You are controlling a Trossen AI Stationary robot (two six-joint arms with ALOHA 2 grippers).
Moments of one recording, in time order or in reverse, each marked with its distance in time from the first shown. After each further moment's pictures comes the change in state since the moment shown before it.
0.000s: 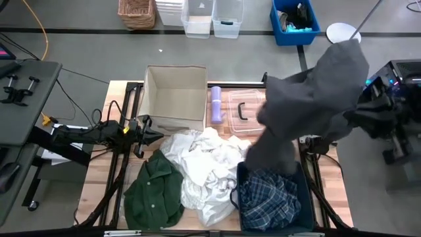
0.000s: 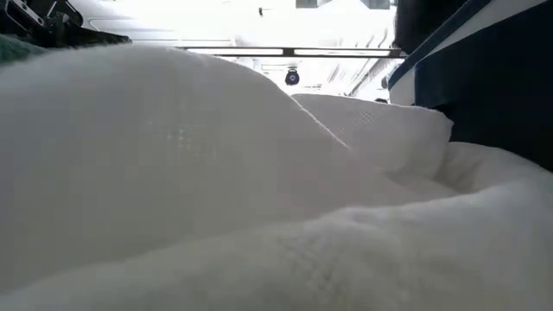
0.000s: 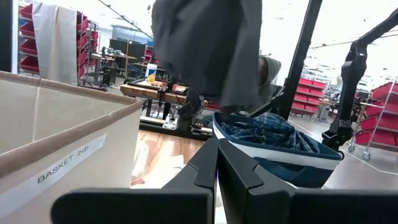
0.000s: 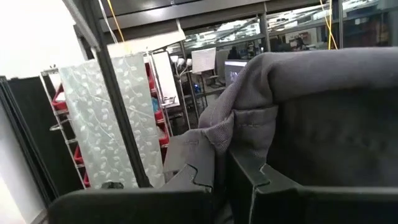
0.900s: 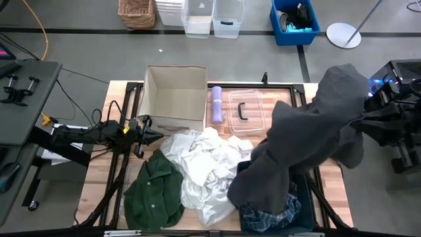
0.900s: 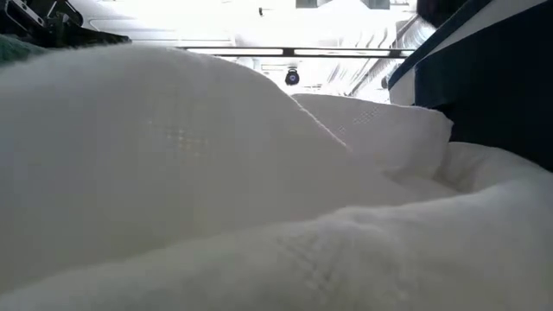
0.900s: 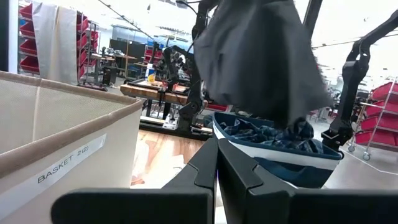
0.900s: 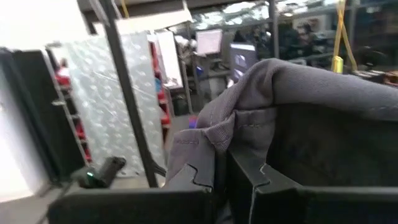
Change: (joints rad) left arm 0.000 0.000 0.000 0.000 0.000 0.000; right arm 0.118 0.019 0.000 0.095 0.139 -0.128
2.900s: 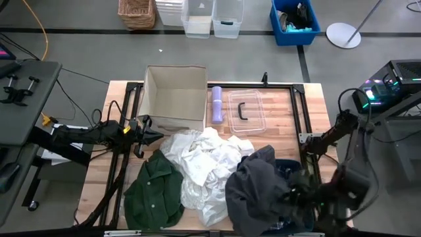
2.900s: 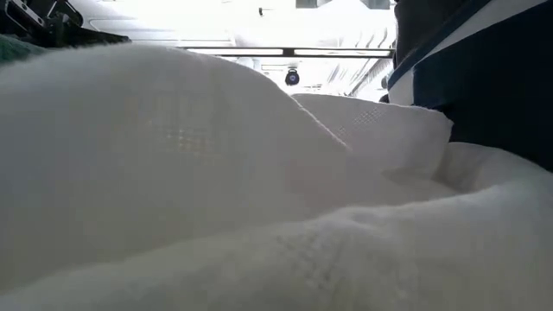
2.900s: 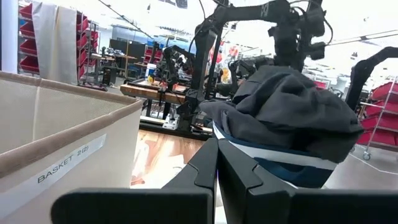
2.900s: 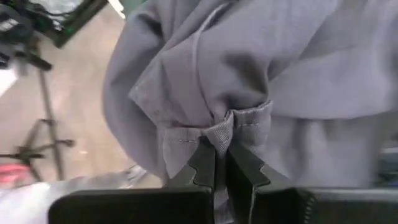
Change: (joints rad) left arm 0.000 0.000 0.000 -0.001 0.000 0.000; right arm -0.380 0.072 -0.665 -1.179 -1.016 2.201
